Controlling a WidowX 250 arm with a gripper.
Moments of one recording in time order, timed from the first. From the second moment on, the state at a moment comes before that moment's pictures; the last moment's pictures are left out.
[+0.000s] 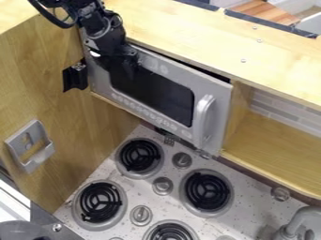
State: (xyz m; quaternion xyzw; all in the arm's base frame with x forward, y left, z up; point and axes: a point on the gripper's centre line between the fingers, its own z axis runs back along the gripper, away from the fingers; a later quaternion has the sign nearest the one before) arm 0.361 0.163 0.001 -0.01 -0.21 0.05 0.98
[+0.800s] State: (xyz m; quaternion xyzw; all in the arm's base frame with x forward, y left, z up) arm 0.357 0.150 0.054 -0.02 -0.24 0.10 0.97
